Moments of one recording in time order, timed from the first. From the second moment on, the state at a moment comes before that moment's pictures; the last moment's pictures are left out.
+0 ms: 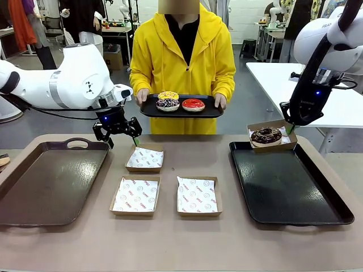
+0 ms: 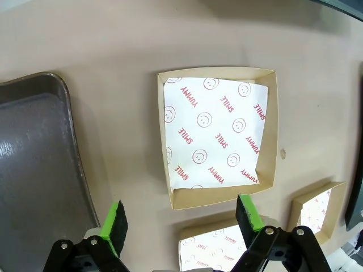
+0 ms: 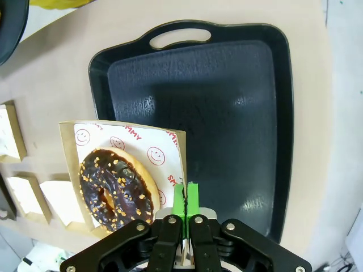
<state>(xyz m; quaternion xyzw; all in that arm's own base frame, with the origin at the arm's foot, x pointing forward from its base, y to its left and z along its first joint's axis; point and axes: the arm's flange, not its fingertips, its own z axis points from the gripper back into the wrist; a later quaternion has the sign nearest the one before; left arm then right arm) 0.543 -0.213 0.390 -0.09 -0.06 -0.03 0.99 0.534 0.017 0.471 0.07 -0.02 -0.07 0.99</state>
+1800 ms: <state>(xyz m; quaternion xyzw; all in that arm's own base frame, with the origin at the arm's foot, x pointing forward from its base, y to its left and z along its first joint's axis) 0.598 -0.236 0.352 -0.02 -0.02 -0.02 1.00 0.611 0.025 0.401 0.07 0.02 -0.06 1.00</state>
